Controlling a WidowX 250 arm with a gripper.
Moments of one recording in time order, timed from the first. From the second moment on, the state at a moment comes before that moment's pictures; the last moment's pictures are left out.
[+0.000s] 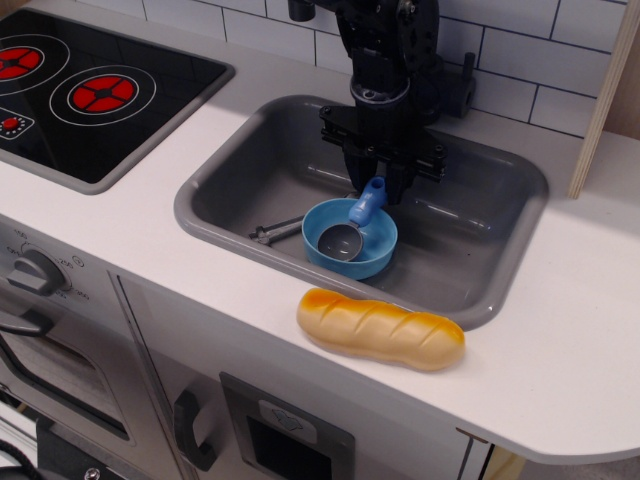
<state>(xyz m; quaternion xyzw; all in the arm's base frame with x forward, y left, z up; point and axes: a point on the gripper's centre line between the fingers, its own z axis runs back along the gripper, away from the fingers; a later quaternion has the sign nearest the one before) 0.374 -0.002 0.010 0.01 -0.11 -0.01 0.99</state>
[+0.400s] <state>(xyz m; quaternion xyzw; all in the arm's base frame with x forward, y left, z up) 0.369 0.005 0.026 -0.01 -0.12 0.00 0.99</state>
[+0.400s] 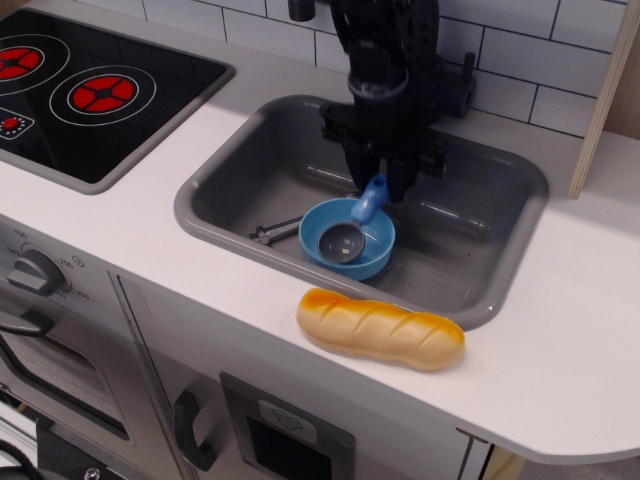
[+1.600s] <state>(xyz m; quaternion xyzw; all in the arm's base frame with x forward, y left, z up) 0.370 -0.072 0.031 -0.03 -0.05 0.11 0.99</state>
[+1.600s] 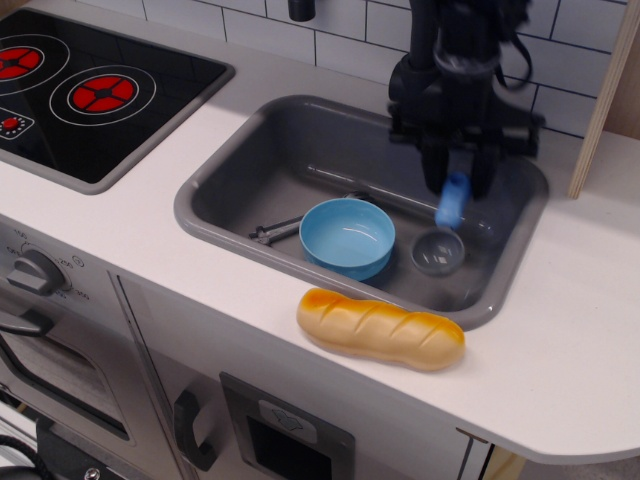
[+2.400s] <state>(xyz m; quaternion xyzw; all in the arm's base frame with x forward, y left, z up) 0.383 -0.084 -0.001 -0.02 -0.05 0.18 0.98</state>
